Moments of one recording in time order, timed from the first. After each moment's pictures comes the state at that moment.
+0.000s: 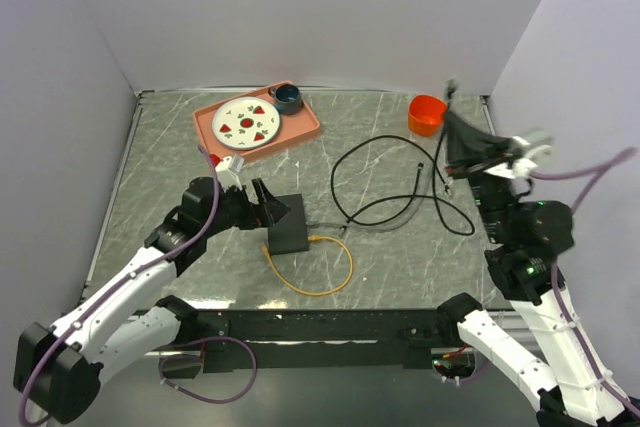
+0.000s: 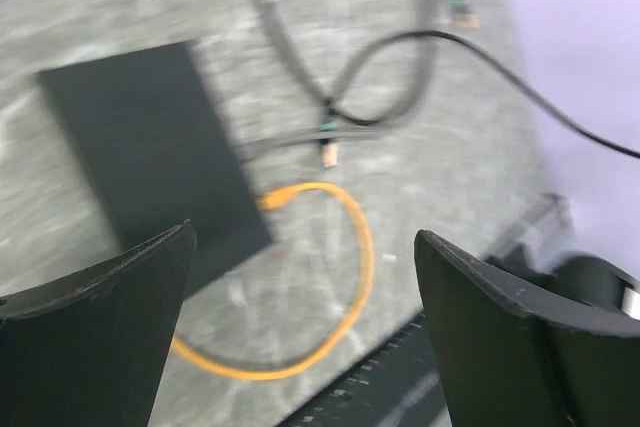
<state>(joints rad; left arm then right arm) -0.51 0.90 0.61 -0.15 0.21 -0.67 0.45 0.61 0.99 0.21 0.08 -0.11</state>
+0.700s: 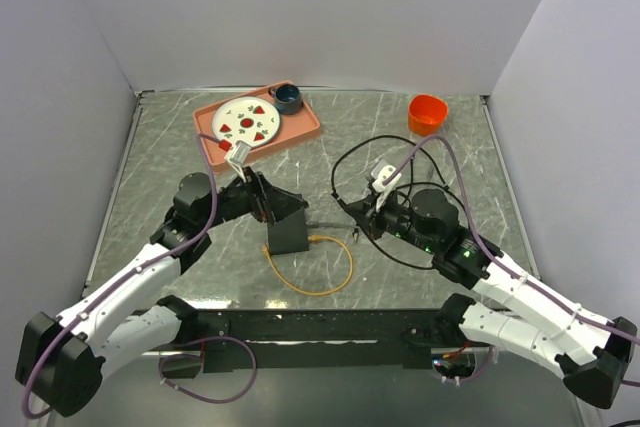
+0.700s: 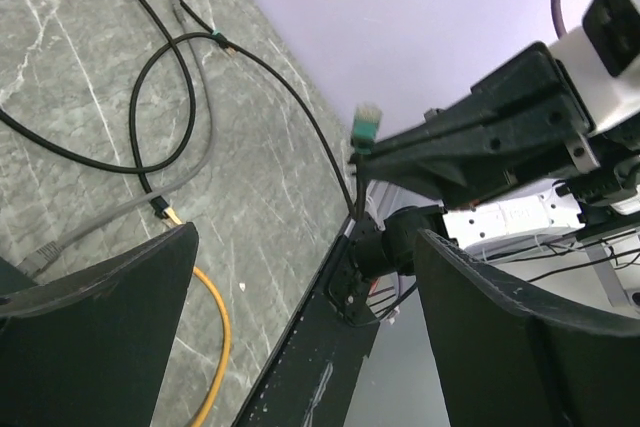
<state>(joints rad) -0.52 0.91 0.59 0.30 0.59 -0.79 0.81 0.78 0.71 -0.15 -0.09 -0.01</state>
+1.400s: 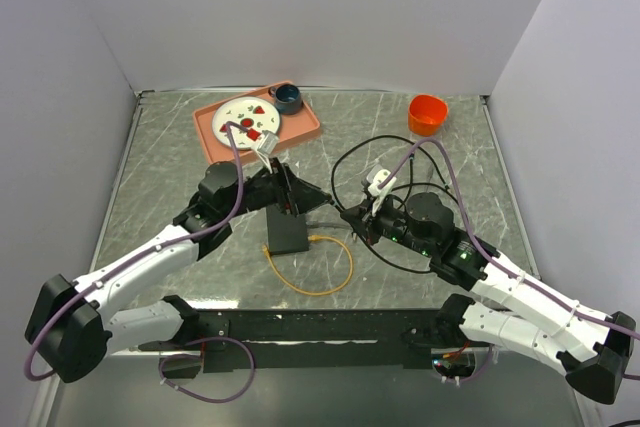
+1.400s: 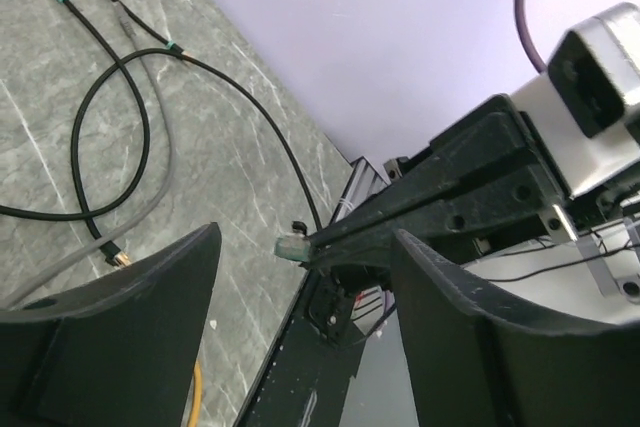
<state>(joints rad) -0.66 1.10 0.72 0.38 0.52 -0.78 0.87 0.79 0.70 -0.15 -0.08 0.02</state>
